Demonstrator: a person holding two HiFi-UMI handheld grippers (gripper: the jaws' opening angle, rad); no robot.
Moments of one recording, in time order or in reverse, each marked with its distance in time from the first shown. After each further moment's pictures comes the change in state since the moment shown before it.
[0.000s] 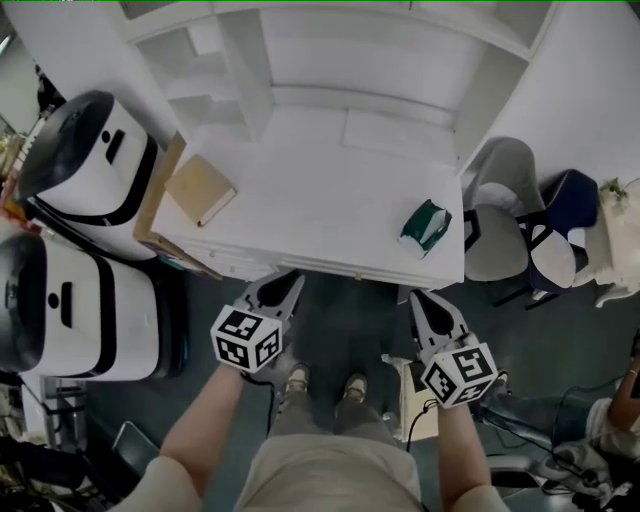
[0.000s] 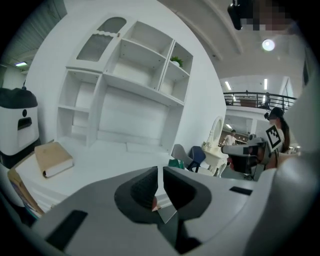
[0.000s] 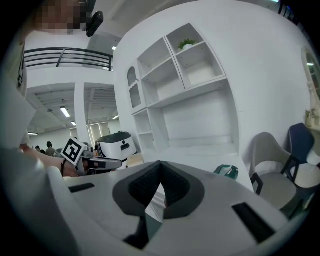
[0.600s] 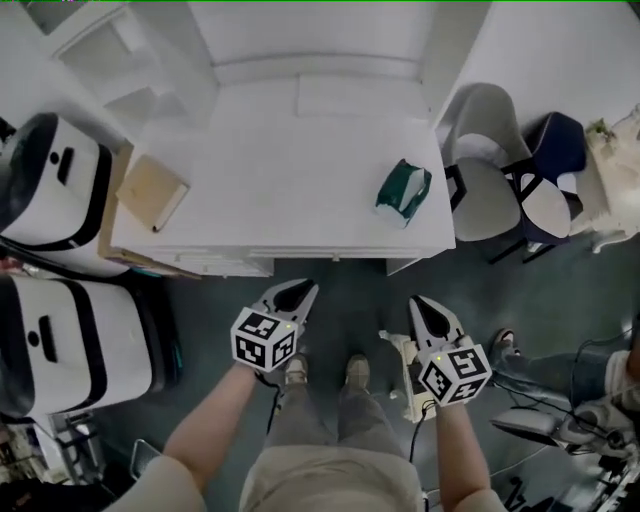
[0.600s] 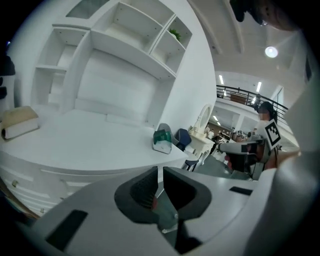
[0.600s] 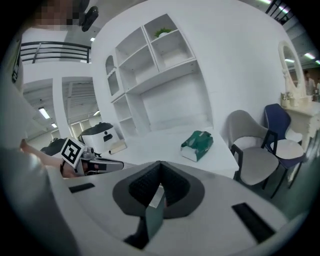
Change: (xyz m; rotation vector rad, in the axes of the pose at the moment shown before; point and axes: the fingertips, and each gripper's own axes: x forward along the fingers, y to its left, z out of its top) left arm 0.086 -0.042 -0.120 -0.023 0.196 -0.184; right arm -0.025 -0.063 -0.117 0.135 0.108 -0.186
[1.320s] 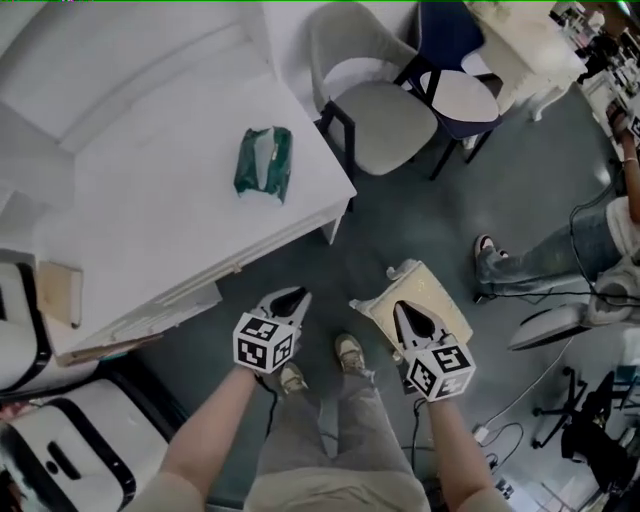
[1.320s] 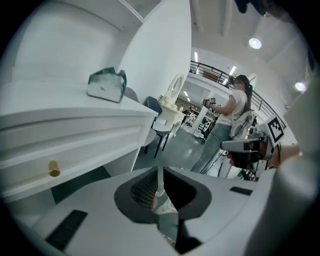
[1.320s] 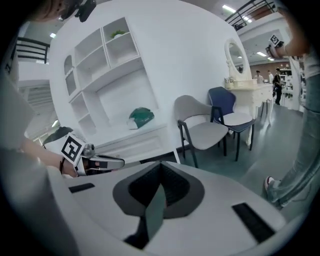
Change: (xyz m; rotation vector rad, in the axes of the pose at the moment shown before) left arm 0.156 -0.106 -0.129 0.183 0.303 -0.335; right arm -0.094 -0.122 -0.163 0.264 0.015 -0.385
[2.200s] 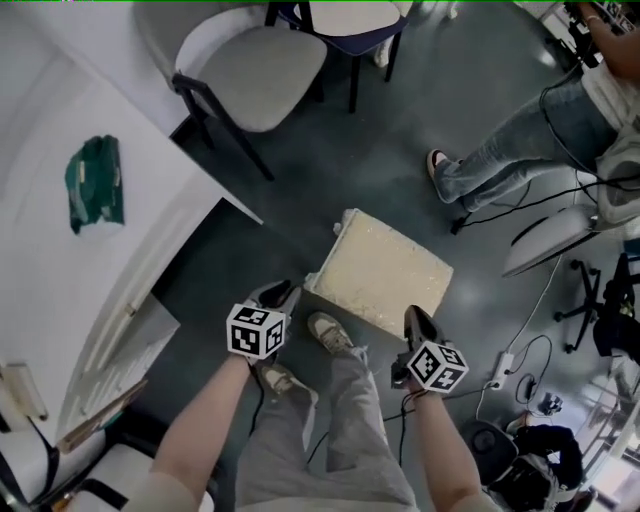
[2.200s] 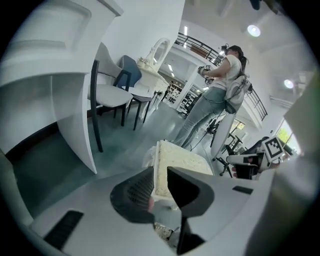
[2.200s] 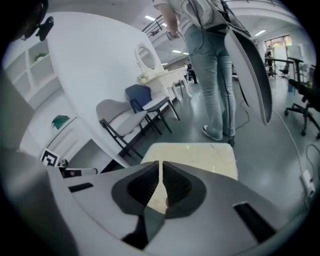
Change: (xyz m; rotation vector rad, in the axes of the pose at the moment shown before) left arm 0.188 -0.061 -0.147 0.104 0.302 -0.209; right arm -0.084 -0.194 -0.266 0.619 -0.101 -0.565
